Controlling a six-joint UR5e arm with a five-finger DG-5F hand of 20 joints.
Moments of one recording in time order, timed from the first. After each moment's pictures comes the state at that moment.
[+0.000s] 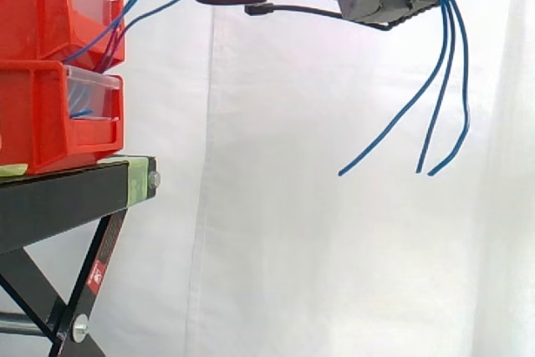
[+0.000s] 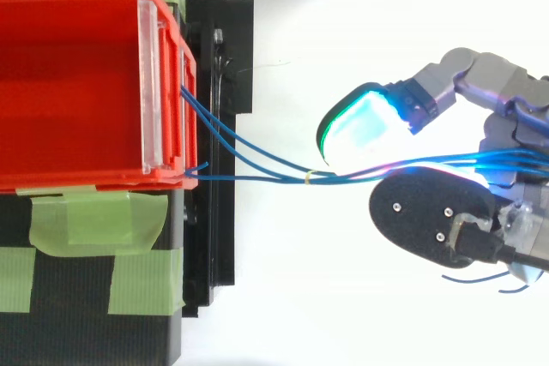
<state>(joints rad) 0.56 -1.88 -1.49 -3.00 -0.30 -0.02</state>
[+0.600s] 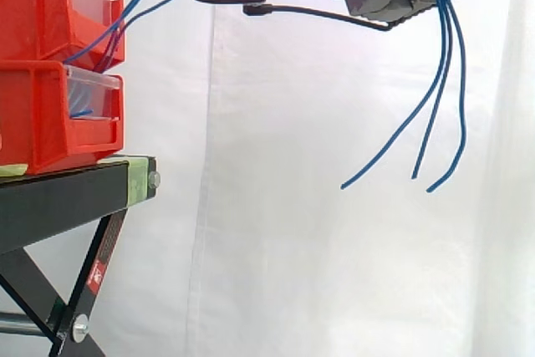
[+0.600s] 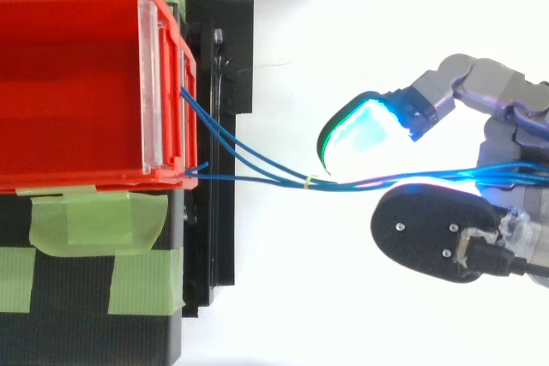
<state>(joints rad) 0.56 -1.88 -1.49 -3.00 -0.30 -0.03</state>
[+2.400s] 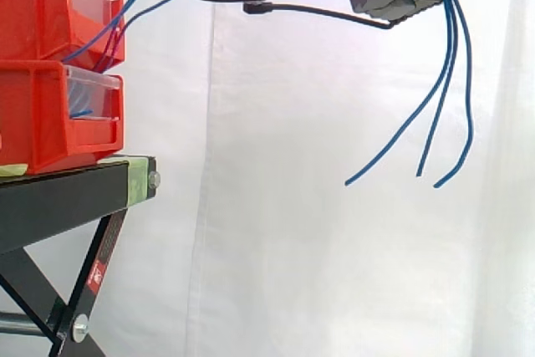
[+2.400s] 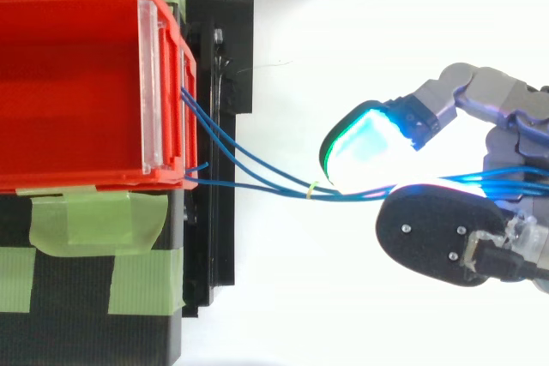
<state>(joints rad) 0.57 -1.88 -1.49 -3.00 -0.29 -0.03</state>
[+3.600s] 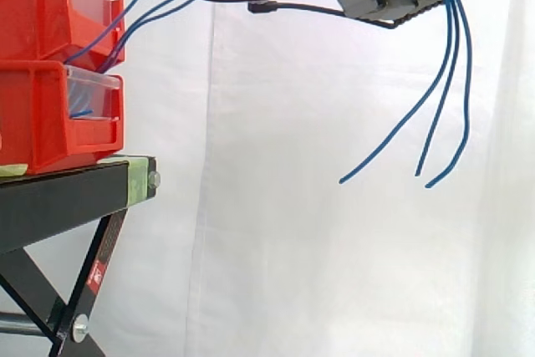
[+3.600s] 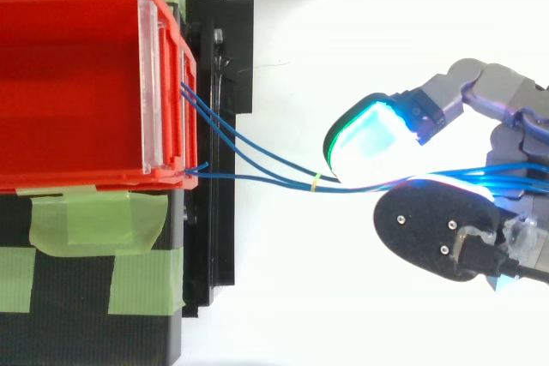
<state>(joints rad) 0.57 -1.88 -1.49 -2.99 -0.27 -0.03</state>
